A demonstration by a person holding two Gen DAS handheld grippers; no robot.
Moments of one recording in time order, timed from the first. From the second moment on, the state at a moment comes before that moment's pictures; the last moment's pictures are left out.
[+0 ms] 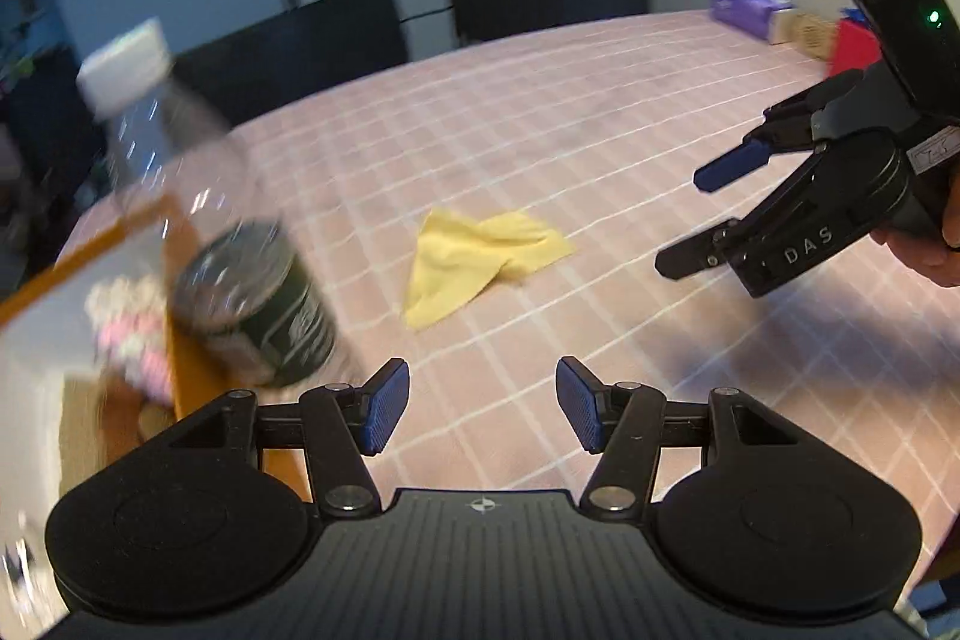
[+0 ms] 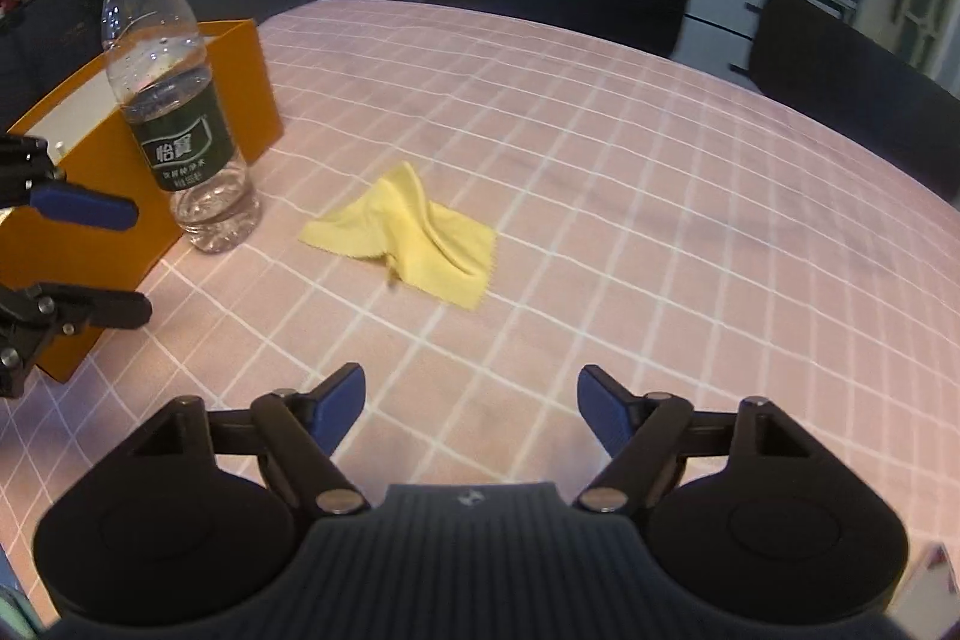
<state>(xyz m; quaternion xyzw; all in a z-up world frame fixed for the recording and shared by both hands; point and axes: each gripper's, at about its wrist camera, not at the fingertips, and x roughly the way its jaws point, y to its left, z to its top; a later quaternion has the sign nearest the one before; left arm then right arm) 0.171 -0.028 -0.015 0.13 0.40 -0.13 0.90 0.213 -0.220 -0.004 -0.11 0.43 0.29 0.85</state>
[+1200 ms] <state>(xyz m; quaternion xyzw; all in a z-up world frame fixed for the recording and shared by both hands) 0.128 -0.006 -0.020 0.00 0.36 -0.08 0.93 0.256 -0.120 -0.050 -0.19 0.40 0.29 0.85</state>
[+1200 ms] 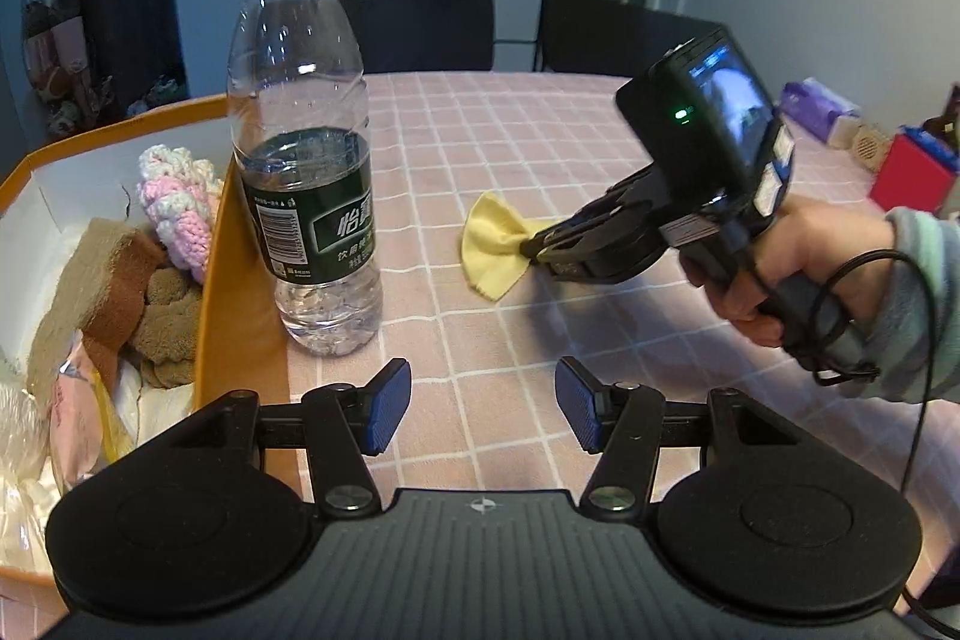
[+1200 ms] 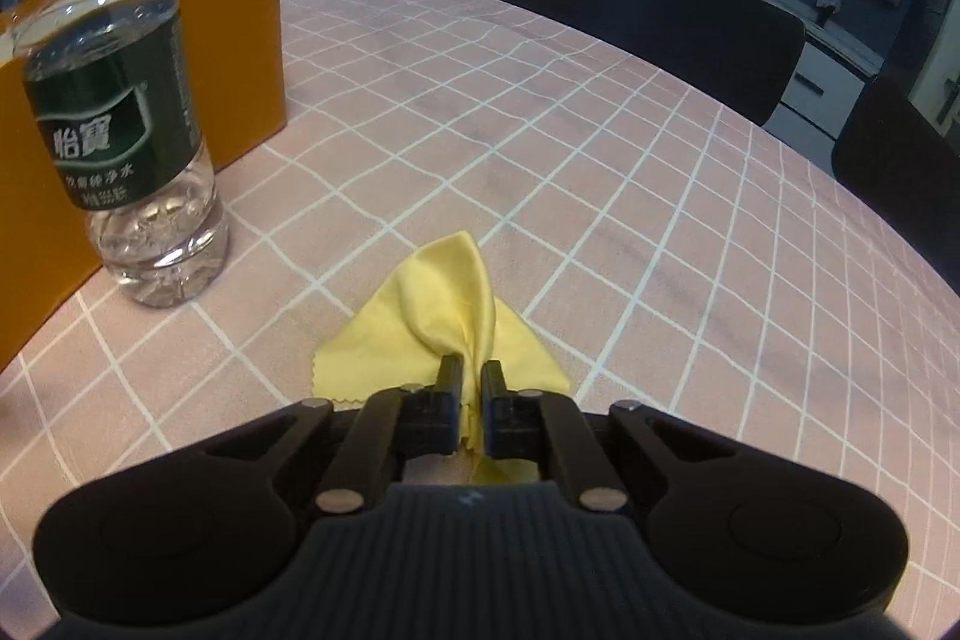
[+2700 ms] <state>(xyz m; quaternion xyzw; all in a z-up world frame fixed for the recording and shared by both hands) 0.040 0.141 0.020 -0.07 0.28 0.07 0.96 0.123 0.014 0.042 -0.06 0.36 0.39 0.84</state>
